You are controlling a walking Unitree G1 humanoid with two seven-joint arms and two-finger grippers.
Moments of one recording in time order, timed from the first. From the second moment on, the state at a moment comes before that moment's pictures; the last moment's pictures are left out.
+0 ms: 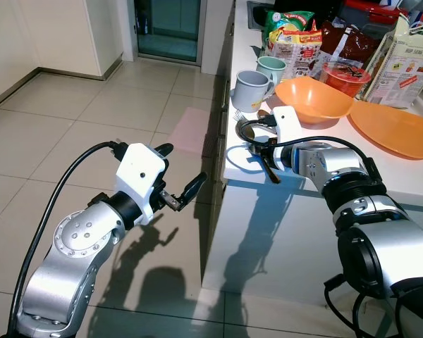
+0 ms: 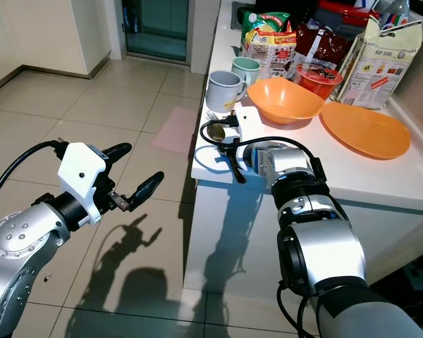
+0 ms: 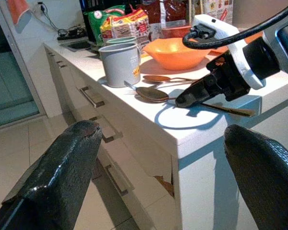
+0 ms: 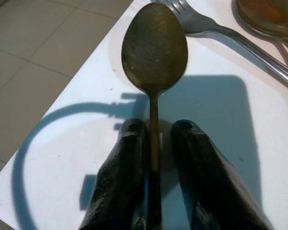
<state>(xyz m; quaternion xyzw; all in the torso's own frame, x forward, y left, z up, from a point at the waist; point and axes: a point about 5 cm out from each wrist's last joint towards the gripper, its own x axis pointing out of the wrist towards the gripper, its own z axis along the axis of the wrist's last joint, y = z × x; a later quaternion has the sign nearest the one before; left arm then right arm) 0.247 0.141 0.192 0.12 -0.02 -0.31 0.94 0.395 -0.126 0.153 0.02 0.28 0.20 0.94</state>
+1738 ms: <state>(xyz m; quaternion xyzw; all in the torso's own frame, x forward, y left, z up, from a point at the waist) 0.269 0.140 0.186 0.07 -0.04 -0.10 0.99 0.293 -0.156 0.232 0.45 -0.03 0.35 0.82</state>
